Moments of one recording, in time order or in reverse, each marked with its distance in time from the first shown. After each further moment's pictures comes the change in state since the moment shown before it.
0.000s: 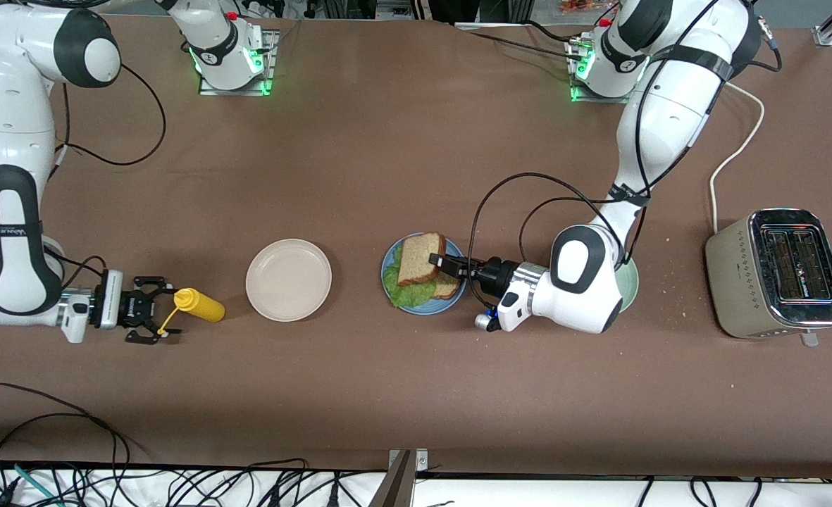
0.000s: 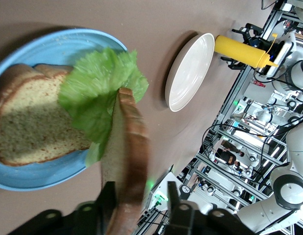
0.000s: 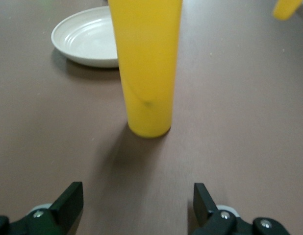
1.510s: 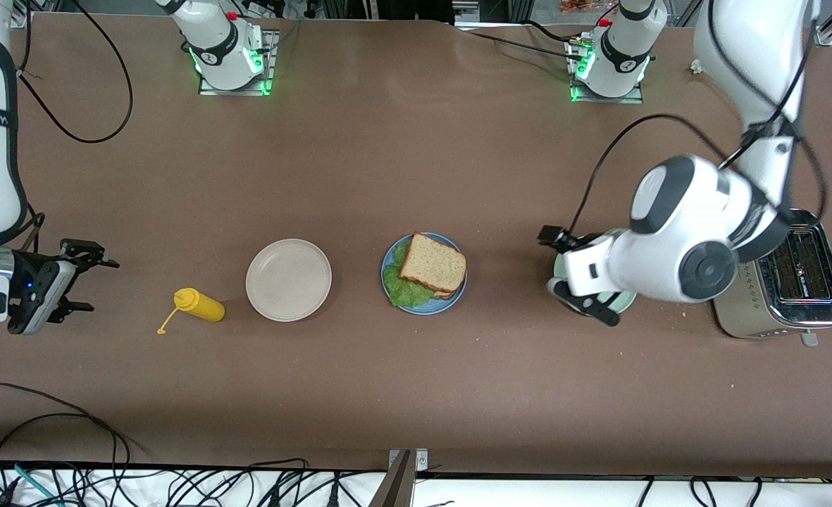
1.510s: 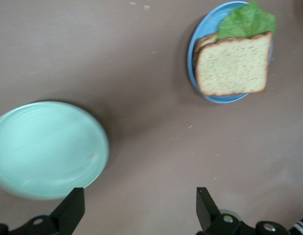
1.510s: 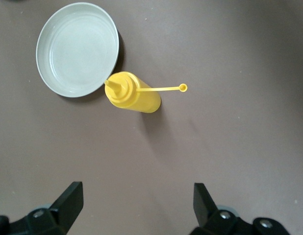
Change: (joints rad) left arm 0.075 -0.341 0.017 0.044 0.865 -0.308 0.107; right arm 0.203 -0.500 -0.089 -0.159 -0.506 -0.017 1.074
